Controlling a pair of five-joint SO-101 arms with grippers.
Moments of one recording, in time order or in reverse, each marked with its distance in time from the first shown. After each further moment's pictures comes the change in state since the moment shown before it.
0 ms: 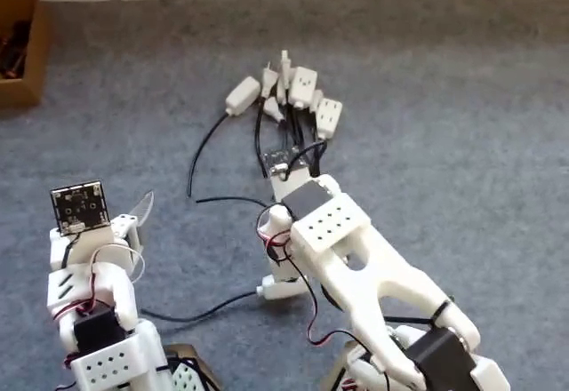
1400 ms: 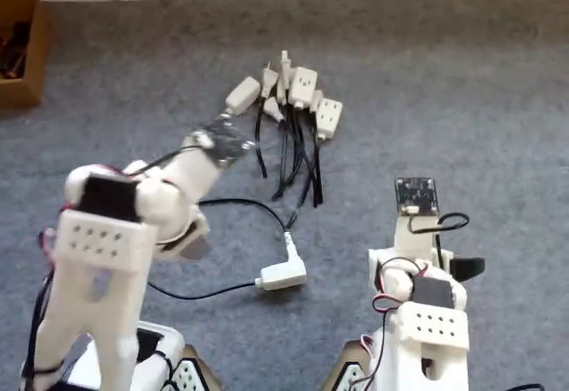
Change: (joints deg) left arm 36.0 67.1 -68.1 49.1 -27.1; right arm 45.9 -49.4 50.5 -33.5 29.2
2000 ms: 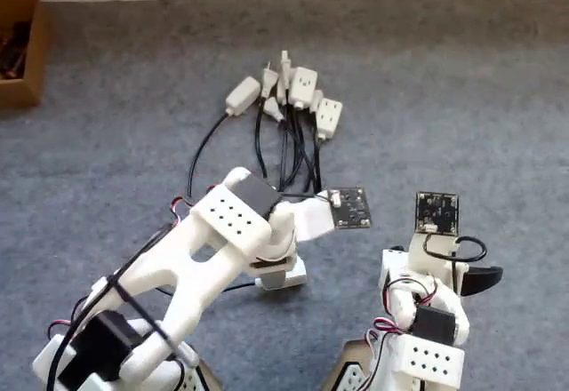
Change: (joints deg) left arm 26.7 21.6 6.2 -18.5 -1.8; right arm 5.7 -25.5 9.2 5.3 0.0
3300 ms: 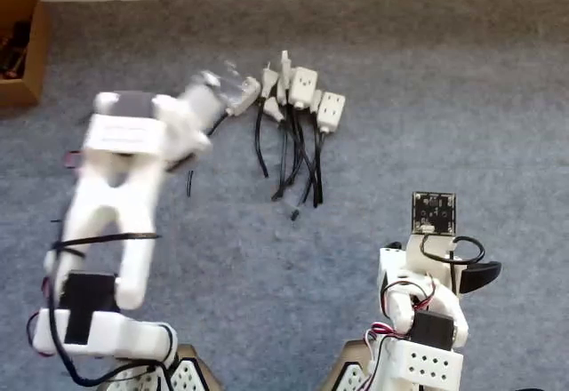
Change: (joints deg) left arm -43.2 11.8 -25.8 0.3 -7.6; right arm -1.8 -3.7 0.2 2.0 0.1
